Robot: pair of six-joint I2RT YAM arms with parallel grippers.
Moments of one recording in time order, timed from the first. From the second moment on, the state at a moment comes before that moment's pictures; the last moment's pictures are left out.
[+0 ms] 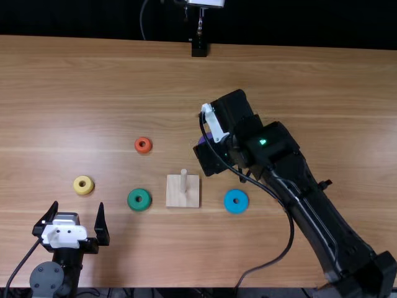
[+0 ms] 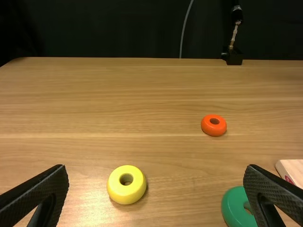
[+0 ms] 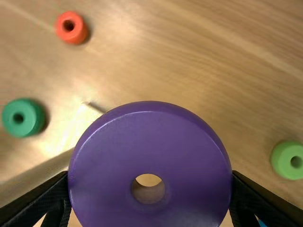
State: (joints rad) left arm -0.06 0.01 0.08 -0.23 -0.03 -0.05; right arm 0.52 1.77 1.69 -1.05 -0.04 -0.03
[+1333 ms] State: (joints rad) left arm -0.06 0.01 0.08 -0.23 -0.03 -0.05; right arm 0.73 1.75 1.80 -1.13 -0.04 -0.02
